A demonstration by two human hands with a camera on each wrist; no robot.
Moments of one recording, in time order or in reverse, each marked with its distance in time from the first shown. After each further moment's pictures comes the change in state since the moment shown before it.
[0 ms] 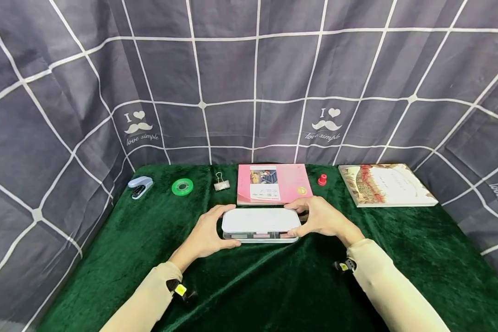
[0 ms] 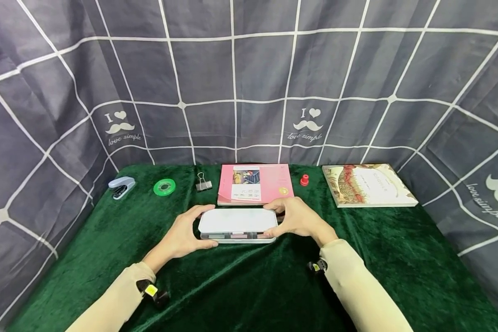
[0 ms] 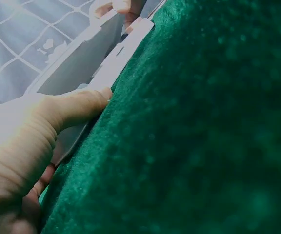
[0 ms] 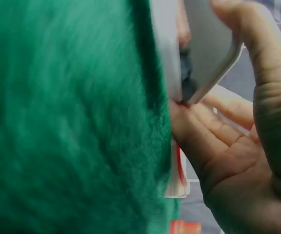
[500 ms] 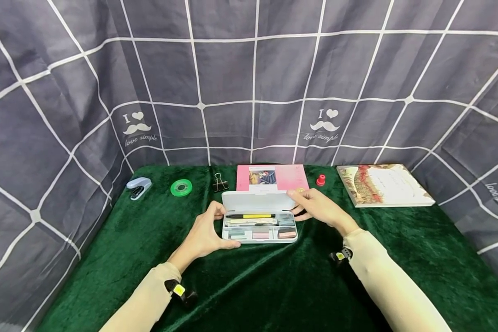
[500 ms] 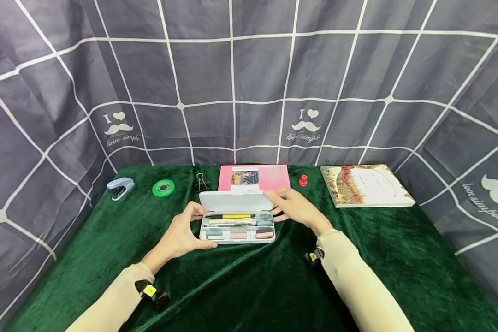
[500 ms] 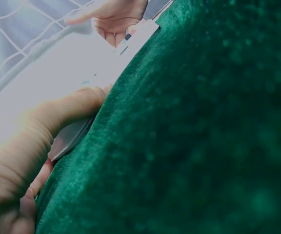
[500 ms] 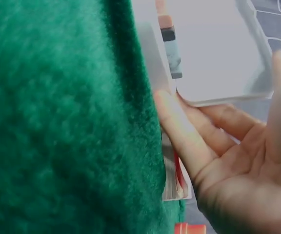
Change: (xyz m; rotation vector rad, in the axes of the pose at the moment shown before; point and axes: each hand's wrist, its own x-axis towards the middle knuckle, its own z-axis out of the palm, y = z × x) left_hand 0.000 -0.005 0.003 -0.117 0.071 -0.042; right_hand 0.017 -0.002 -0.008 0.276 0.063 0.253
